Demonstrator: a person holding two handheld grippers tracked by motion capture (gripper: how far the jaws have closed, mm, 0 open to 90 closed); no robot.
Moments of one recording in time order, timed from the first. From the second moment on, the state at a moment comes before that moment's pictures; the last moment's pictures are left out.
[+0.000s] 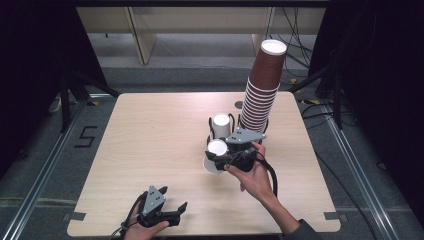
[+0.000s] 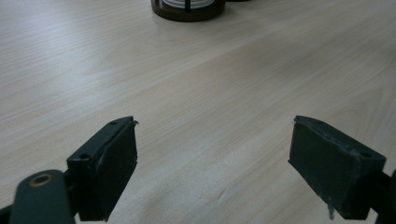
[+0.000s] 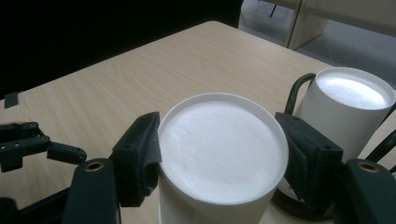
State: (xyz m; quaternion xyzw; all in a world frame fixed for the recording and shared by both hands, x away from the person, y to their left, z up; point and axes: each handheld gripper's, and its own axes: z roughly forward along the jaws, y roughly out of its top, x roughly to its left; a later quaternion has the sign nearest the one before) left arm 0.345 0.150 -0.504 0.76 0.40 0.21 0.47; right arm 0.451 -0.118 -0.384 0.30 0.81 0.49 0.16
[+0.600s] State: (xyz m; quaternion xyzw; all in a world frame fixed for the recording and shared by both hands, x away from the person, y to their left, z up) left arm 0.344 0.145 -0.502 0.75 0.38 0.21 0.49; right arm 0.436 -0.109 -0.400 0.29 0.82 0.49 0.12
